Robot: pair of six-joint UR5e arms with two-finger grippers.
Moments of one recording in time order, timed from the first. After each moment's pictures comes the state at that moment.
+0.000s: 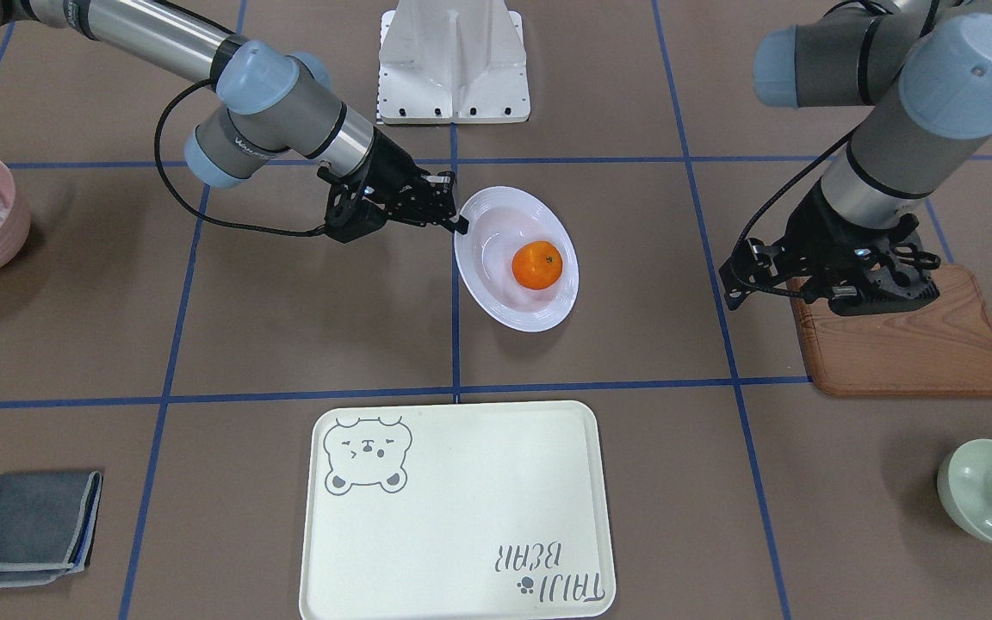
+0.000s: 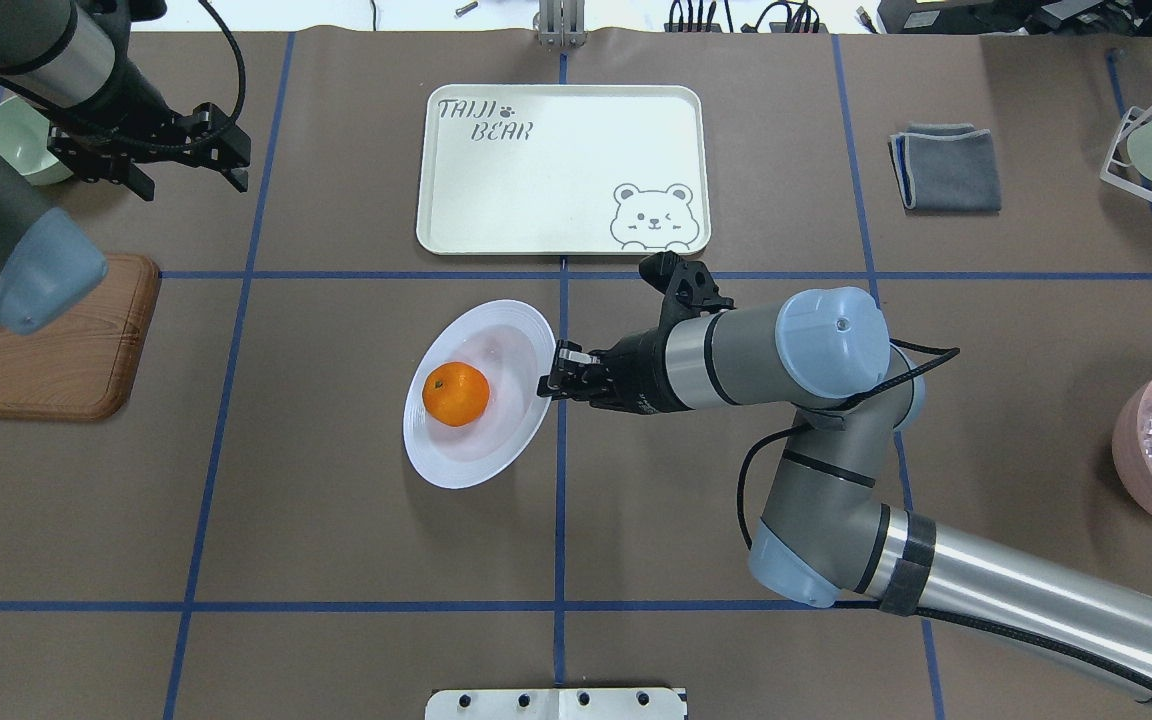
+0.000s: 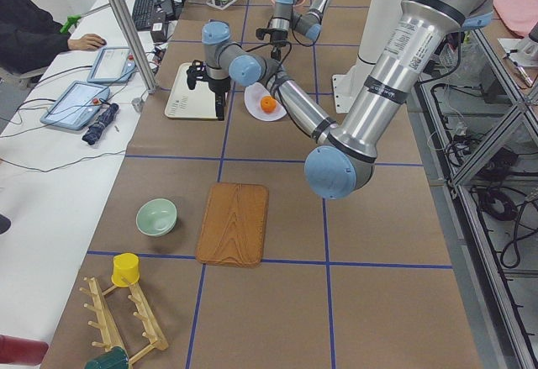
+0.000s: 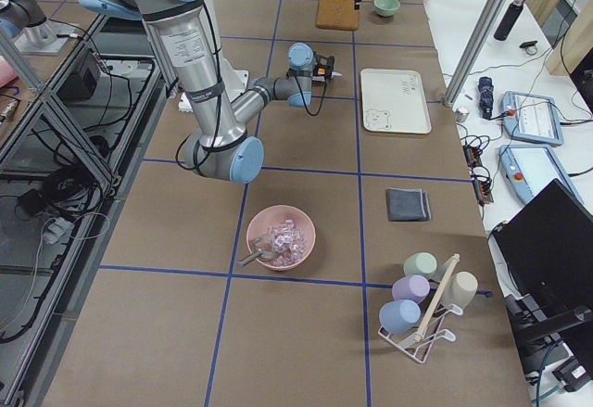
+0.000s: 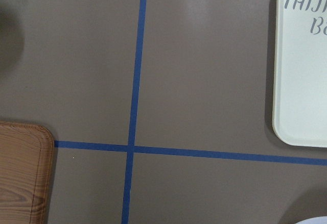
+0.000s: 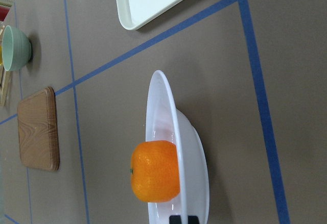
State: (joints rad) left arm -1.02 -2.06 -1.79 -1.49 -2.19 -0.88; right arm 0.49 -1.04 1.57 -0.56 1.91 1.71
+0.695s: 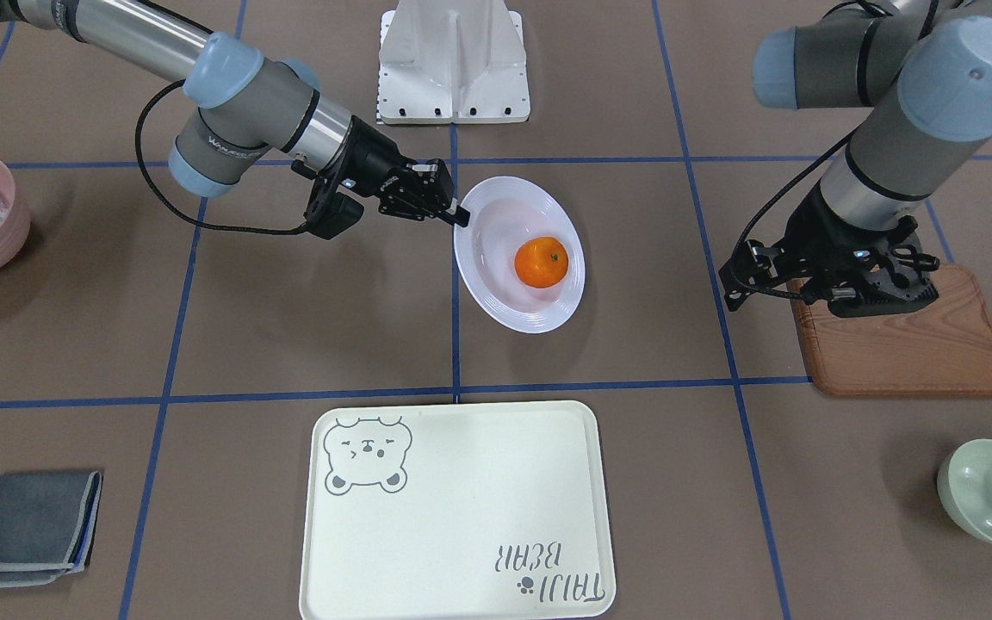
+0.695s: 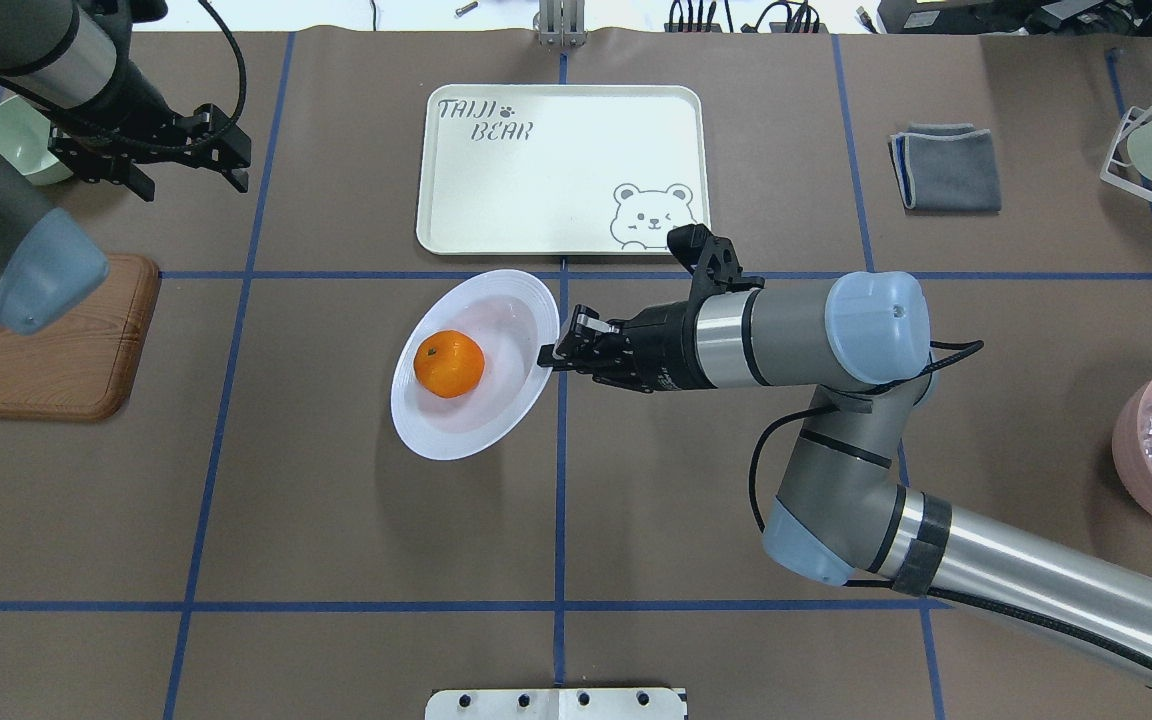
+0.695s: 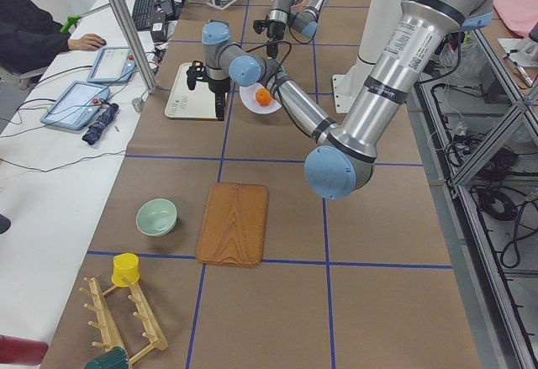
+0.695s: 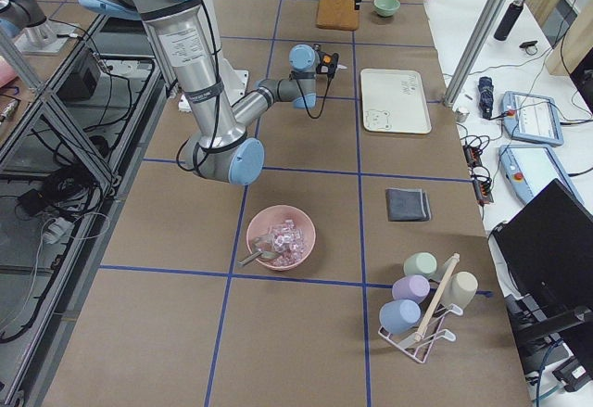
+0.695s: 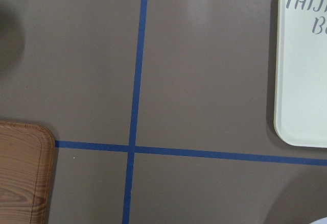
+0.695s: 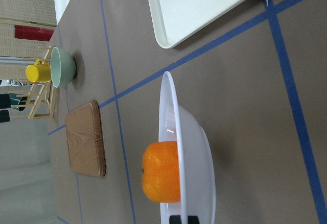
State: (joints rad) left arm -1.02 -2.06 -1.79 -1.49 -2.18 -0.88; right arm 0.53 -1.06 1.57 -0.40 1.91 1.81
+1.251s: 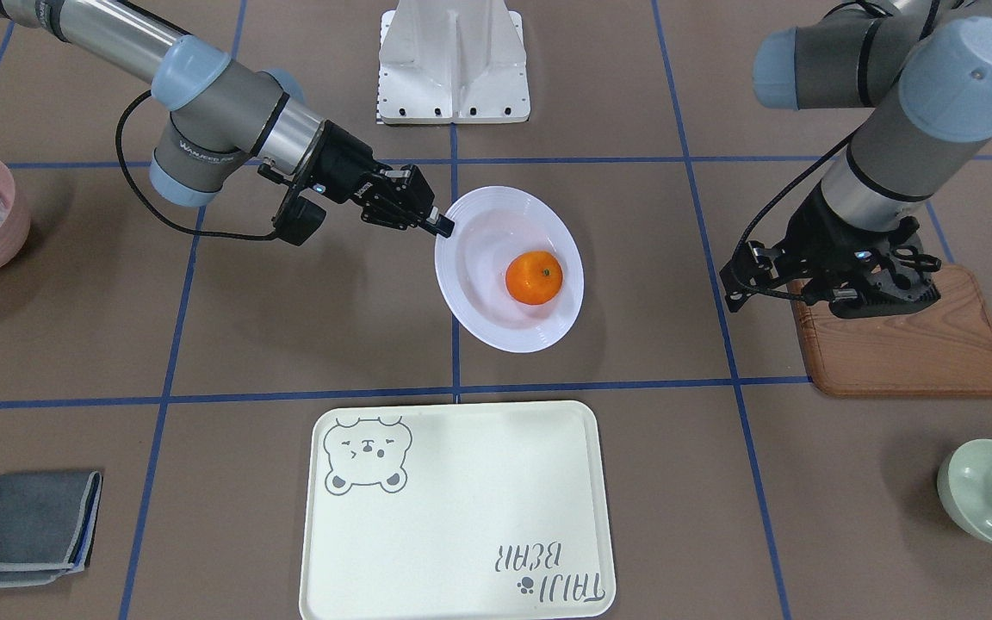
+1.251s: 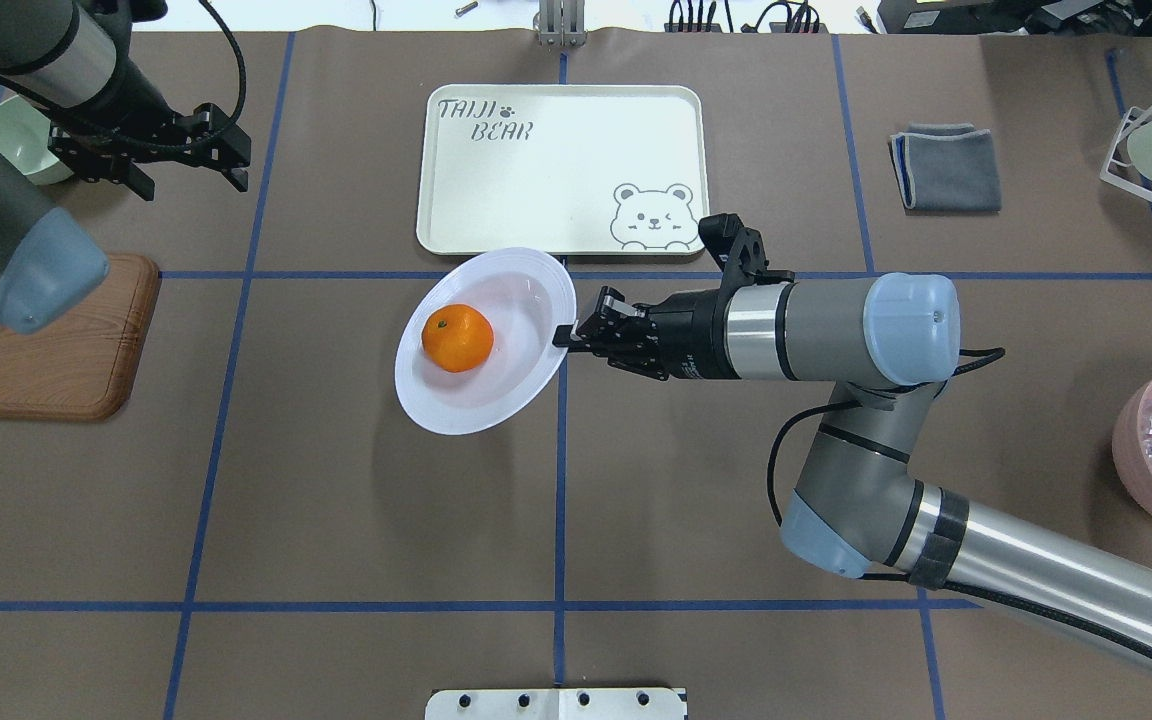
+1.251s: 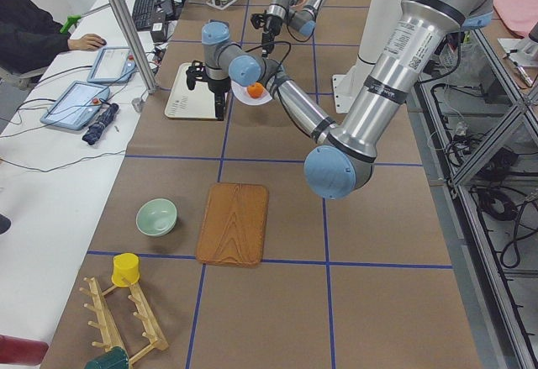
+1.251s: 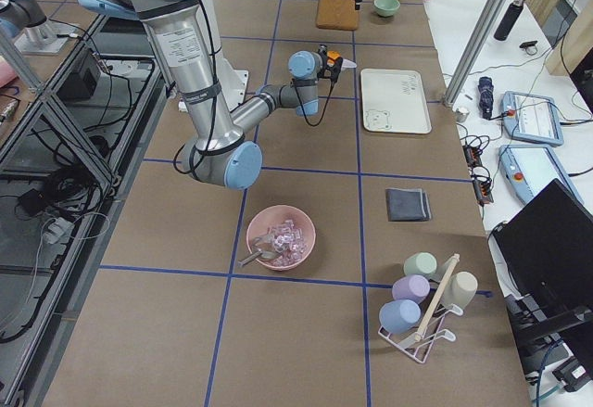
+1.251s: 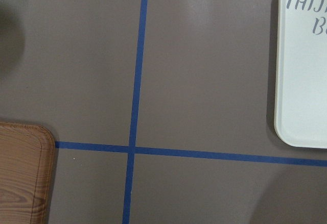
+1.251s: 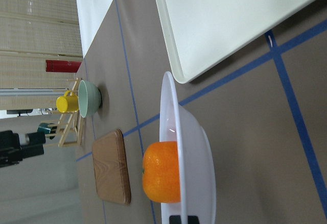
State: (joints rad) left arm -1.02 -2.06 -1.78 -1.49 -2.18 -0.88; right arm 0.55 -1.08 1.56 -0.30 1.81 1.88
